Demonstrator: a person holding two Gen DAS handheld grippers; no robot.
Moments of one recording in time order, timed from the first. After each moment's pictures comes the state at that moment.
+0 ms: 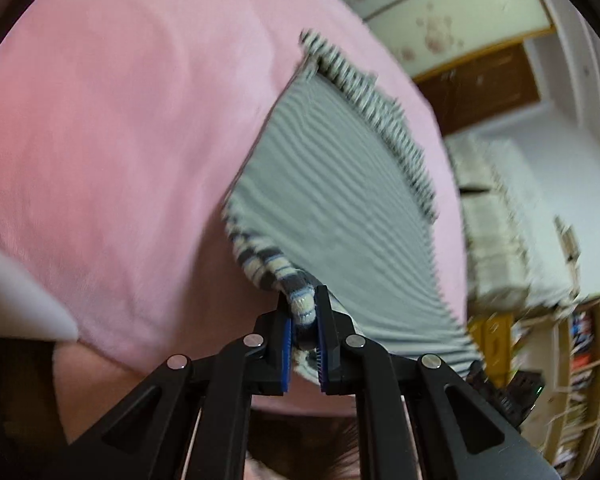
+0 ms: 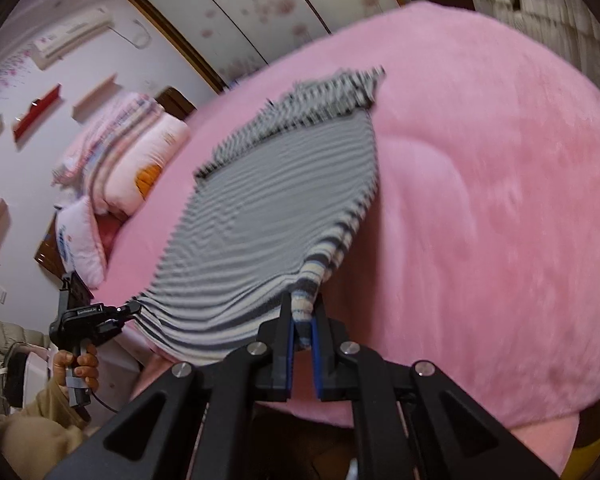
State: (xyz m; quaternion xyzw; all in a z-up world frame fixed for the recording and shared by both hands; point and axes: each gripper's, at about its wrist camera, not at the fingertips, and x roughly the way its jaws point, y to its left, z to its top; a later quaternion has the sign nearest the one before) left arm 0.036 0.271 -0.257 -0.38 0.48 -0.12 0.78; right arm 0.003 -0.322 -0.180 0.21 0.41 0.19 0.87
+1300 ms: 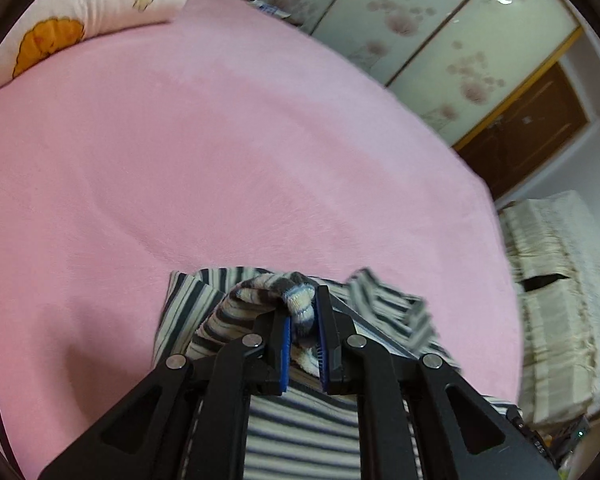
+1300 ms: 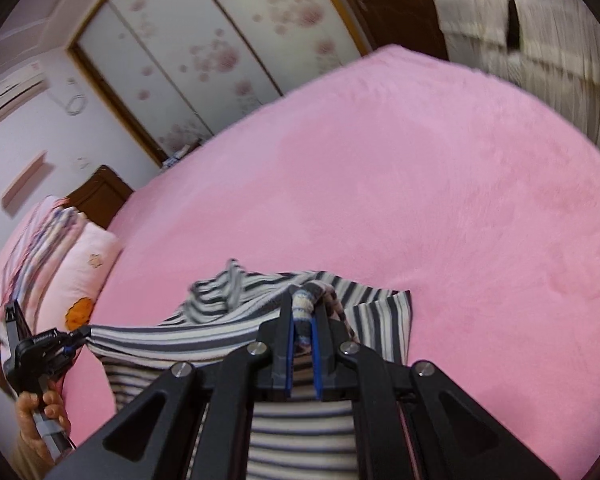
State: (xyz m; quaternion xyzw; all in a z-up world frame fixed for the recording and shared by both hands) left arm 0.488 0.206 -0.194 -0.29 0.44 0.03 0.85; right arm 0.422 -0.334 -0.159 0.25 0.39 0.06 0.89
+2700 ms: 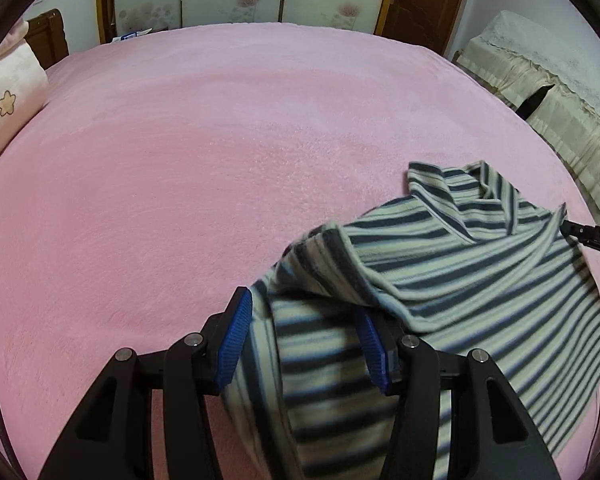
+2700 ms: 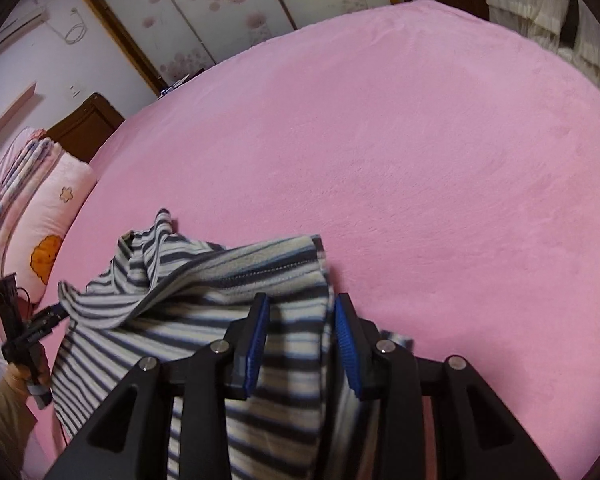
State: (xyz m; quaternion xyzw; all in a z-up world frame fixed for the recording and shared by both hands) left arm 0.524 0.194 -0.278 -0.01 0.47 -0.13 0.87; right arm 0.502 -0.332 -0.239 0.17 0.47 0.11 0.86
